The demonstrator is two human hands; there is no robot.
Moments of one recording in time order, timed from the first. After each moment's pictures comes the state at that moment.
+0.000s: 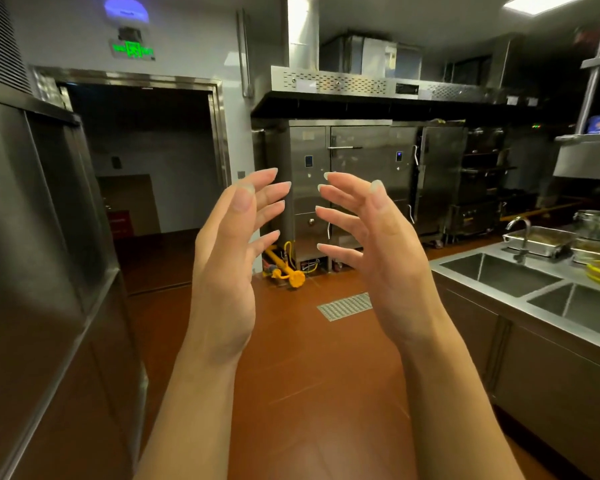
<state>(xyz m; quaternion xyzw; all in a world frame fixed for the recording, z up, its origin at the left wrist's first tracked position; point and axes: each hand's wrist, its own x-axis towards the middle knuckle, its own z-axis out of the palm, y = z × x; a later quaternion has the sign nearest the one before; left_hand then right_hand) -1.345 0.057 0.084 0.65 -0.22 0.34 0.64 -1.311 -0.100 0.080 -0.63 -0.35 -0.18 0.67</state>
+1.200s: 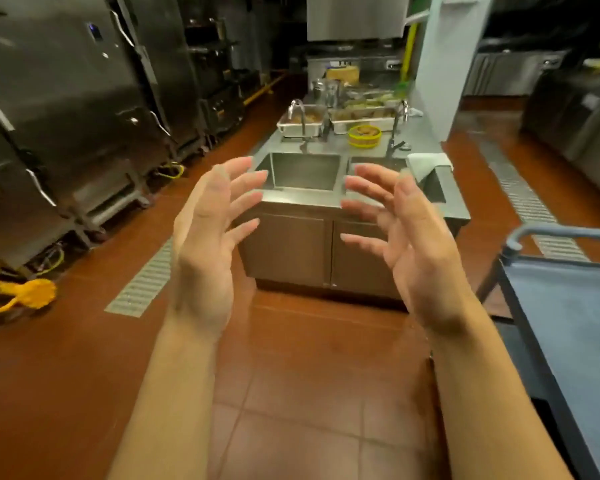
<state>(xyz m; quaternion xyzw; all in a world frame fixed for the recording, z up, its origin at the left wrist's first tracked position) -0.692 -0.126 -0.047 0.60 -0.36 -0.07 0.71 -0.827 -0.278 -0.061 -0.68 0.11 -0.36 0.63</state>
